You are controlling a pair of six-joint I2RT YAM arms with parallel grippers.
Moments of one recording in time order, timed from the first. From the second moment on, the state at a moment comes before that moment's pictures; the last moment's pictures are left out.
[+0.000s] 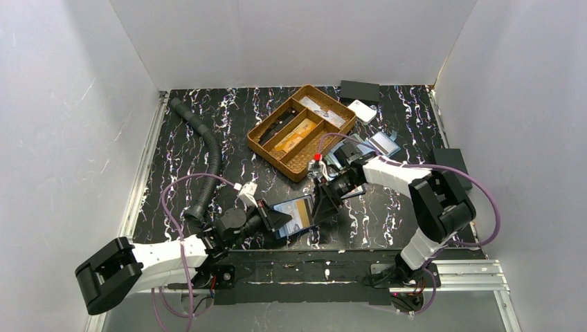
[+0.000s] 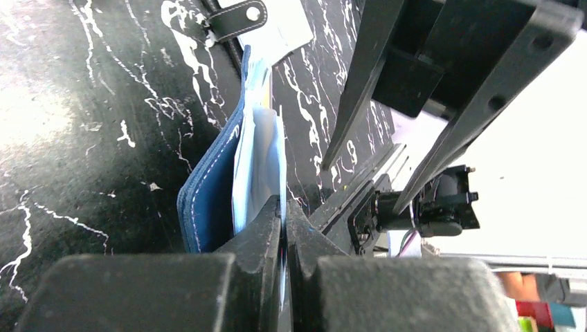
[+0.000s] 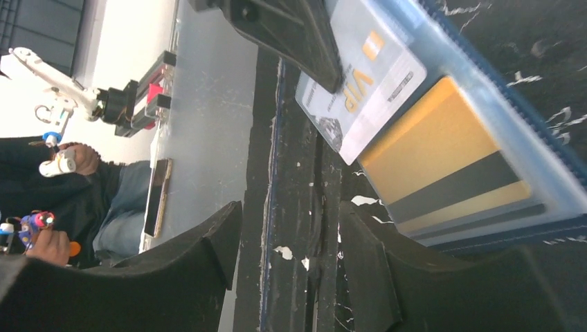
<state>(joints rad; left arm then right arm) -0.96 0.95 0.09 0.59 -0.09 -1.03 0.59 1.68 0.95 -0.63 -1.26 -0.44</state>
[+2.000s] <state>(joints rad) -0.92 1.38 0.11 1.17 0.10 -1.00 0.47 1.63 0.85 -0.35 -1.29 -0.13</state>
